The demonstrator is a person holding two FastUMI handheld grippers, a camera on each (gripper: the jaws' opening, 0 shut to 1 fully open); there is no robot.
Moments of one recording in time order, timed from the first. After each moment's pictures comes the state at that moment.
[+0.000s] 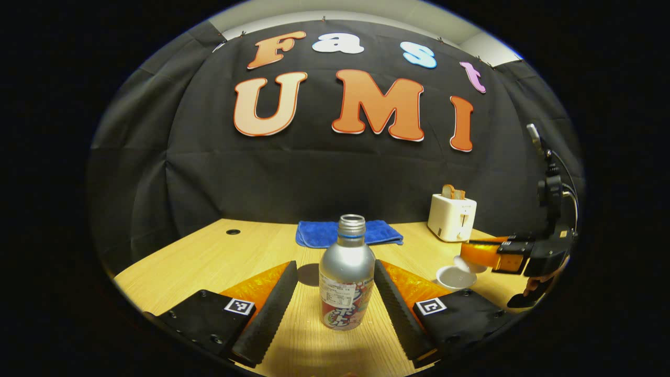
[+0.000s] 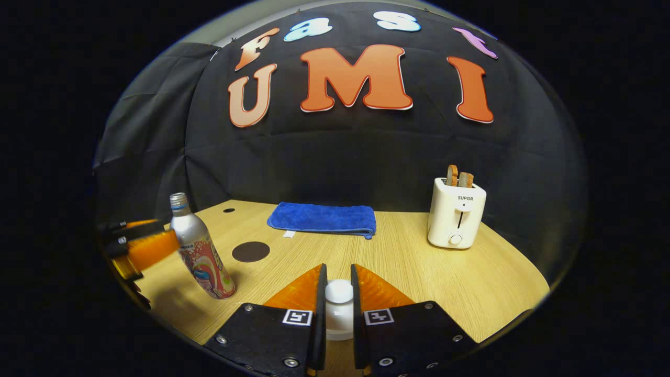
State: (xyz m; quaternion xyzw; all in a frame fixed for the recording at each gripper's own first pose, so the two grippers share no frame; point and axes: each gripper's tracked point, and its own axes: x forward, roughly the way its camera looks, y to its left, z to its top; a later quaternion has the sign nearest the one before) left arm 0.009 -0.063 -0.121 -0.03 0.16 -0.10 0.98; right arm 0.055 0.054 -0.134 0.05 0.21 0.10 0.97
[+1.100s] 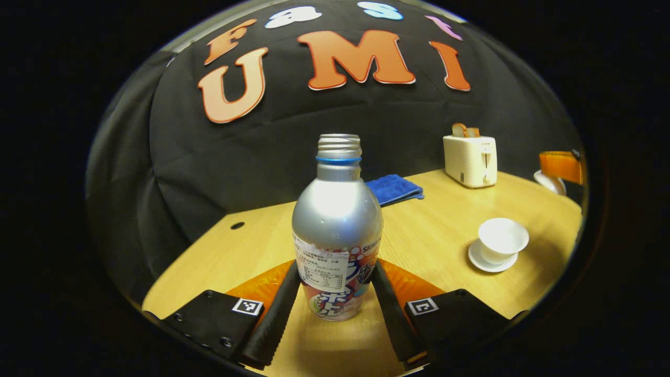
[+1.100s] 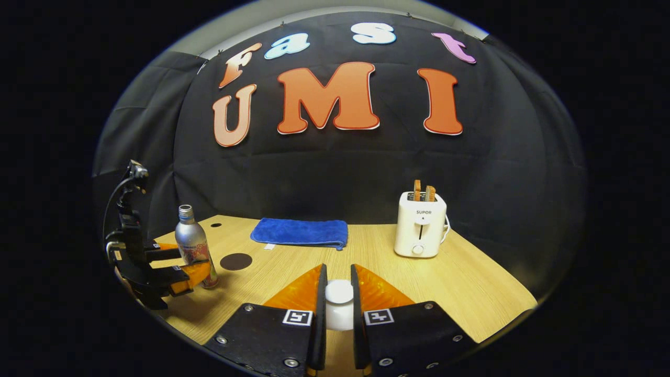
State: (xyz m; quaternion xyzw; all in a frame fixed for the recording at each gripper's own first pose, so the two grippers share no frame) left arm 0.045 -0.067 -0.173 0.15 0.23 -0.08 0.96; right arm 0.032 -0.013 -0.107 0.06 0.18 0.05 0.98
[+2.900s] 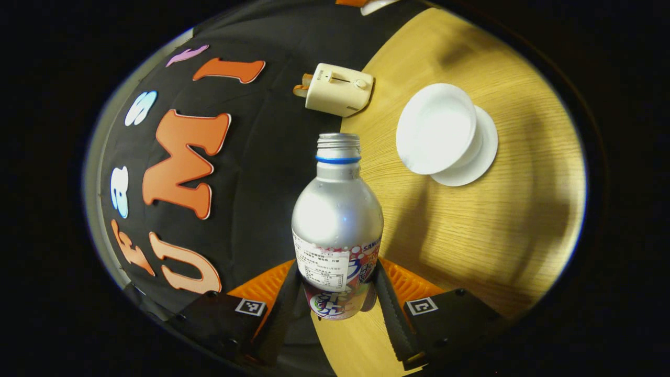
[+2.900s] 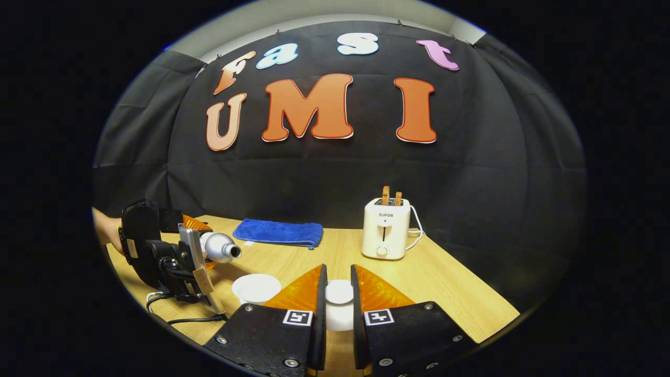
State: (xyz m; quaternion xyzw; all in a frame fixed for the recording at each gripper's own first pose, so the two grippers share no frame) left arm 0.075 -0.160 -0.181 0.64 0.12 -0.23 0.73; right arm 0.003 -0.081 -0.114 0.04 0.16 0.03 0.99
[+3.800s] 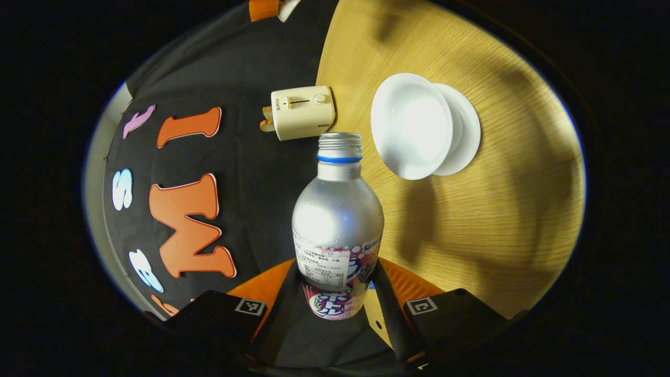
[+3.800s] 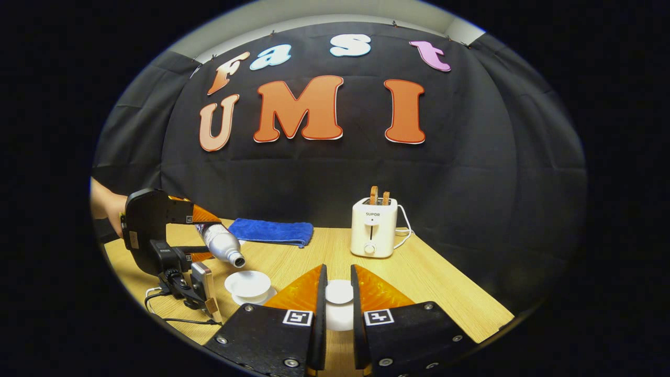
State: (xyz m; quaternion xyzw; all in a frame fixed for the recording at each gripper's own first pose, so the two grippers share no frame) left arm 0.076 -0.177 -0.154 0.75 0.03 -0.26 0.61; right arm -0.005 -0.101 -0.109 0.04 0.15 0.01 0.99
